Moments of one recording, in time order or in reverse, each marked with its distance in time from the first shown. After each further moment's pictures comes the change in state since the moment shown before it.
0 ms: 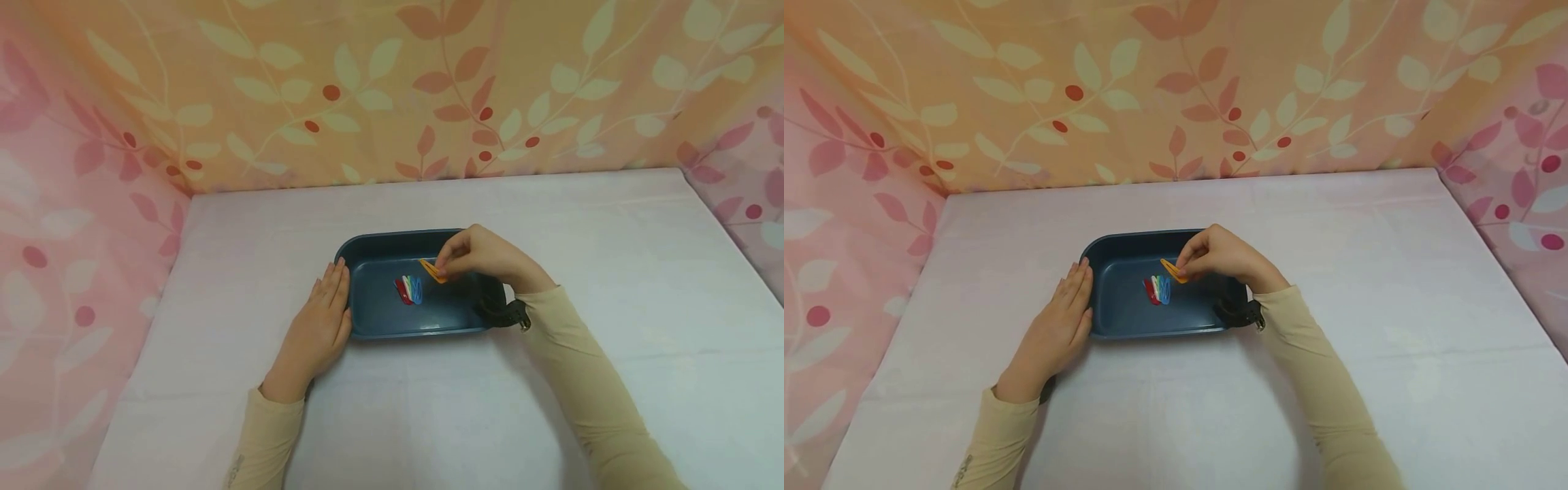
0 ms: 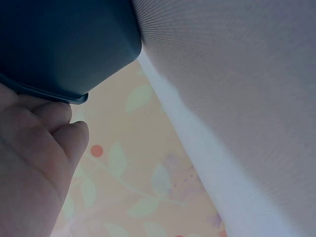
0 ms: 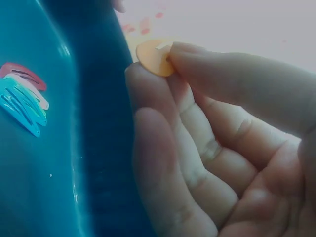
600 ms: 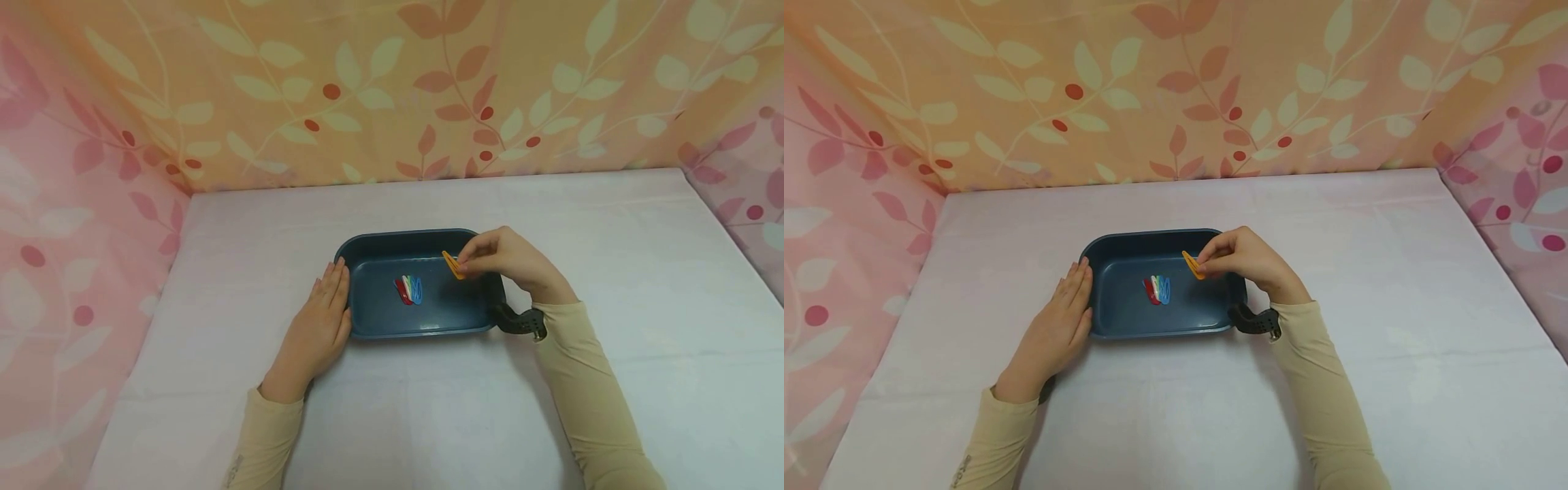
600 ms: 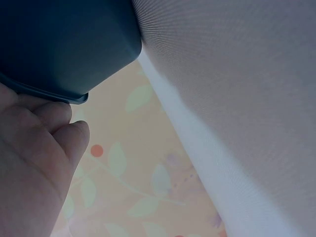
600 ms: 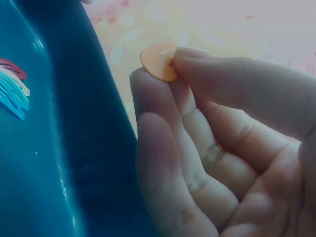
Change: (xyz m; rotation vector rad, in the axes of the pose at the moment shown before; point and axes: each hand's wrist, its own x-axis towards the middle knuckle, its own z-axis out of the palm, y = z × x) left_hand 0.000 0.001 -0.001 0.005 -0.005 -0.004; right_hand -0.024 0.017 -0.010 0.155 0.122 -0.058
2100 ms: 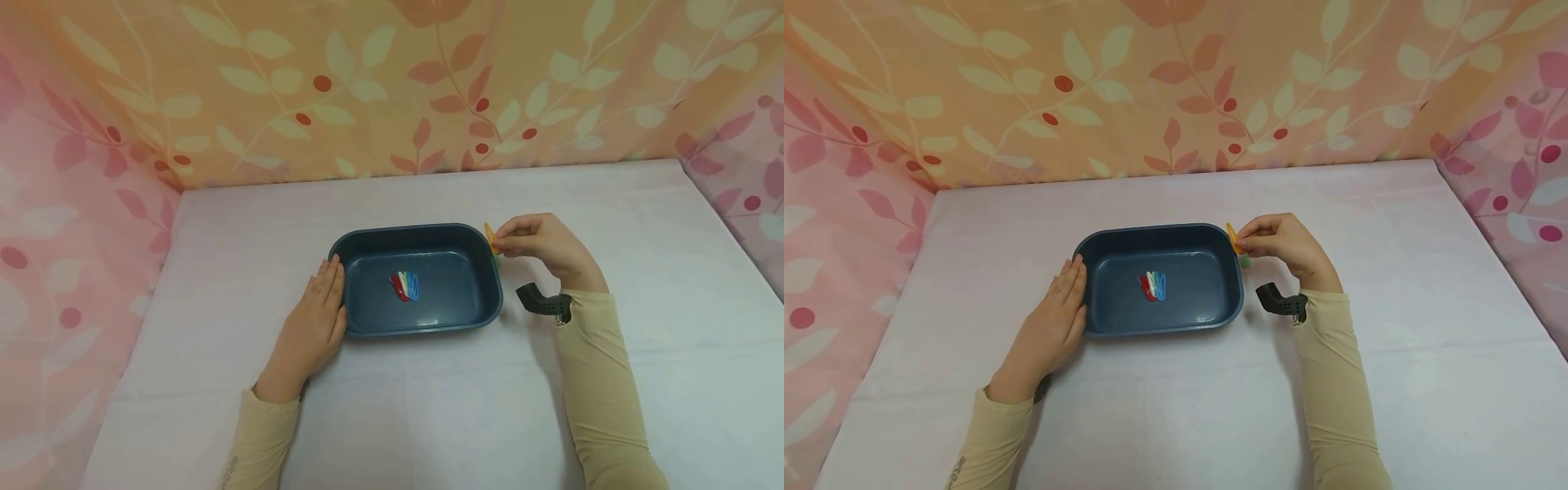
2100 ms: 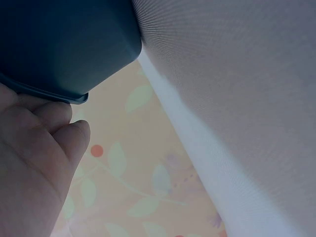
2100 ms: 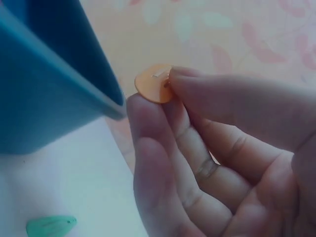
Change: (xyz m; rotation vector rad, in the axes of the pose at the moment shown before) left_hand 0.001 -0.001 0.000 -0.002 -0.024 -0.010; right_hand -0.021 0.024 -0.048 0.095 0.214 0.055
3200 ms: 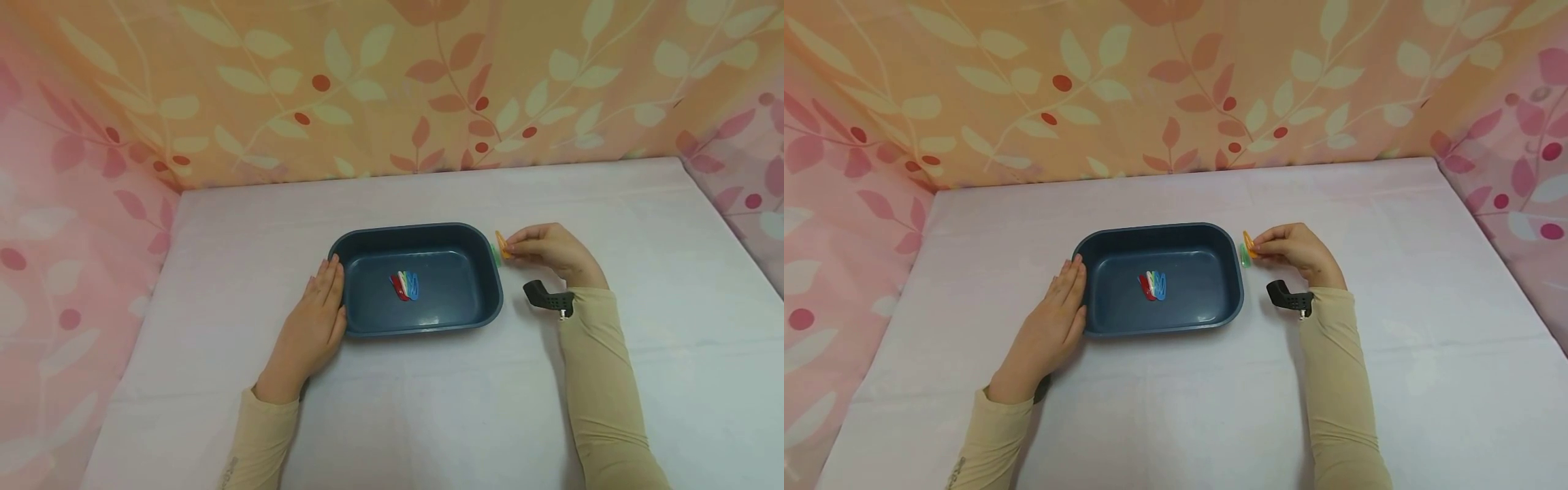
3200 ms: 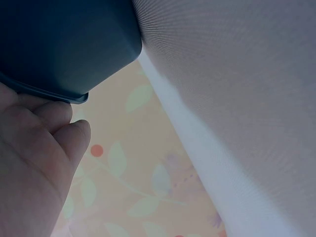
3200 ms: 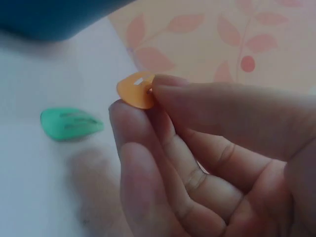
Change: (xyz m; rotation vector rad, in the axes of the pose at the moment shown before) left_hand 0.000 -0.001 0.001 -0.004 0.030 0.017; right_hand 0.003 0.031 -0.023 0.053 0.025 0.260
